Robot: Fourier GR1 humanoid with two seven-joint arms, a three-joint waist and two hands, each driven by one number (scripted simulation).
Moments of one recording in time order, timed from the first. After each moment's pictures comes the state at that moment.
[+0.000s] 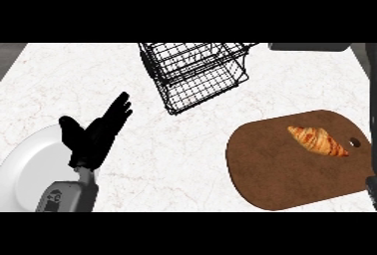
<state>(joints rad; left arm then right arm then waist) -0.16 0.09 -0.05 -1.52 0.10 -0.08 0.26 -1.20 -0.34 -0.06 -1.41 0.44 0.40 0.68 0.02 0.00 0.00</state>
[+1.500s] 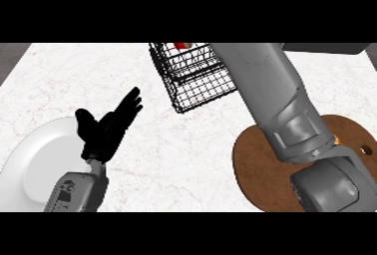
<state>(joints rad) -0.22 0.05 -0.07 -1.47 0.07 -0.08 0.26 -1.49 -0.01 -0.22 -0.47 0.36 -0.13 0.08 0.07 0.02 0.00</state>
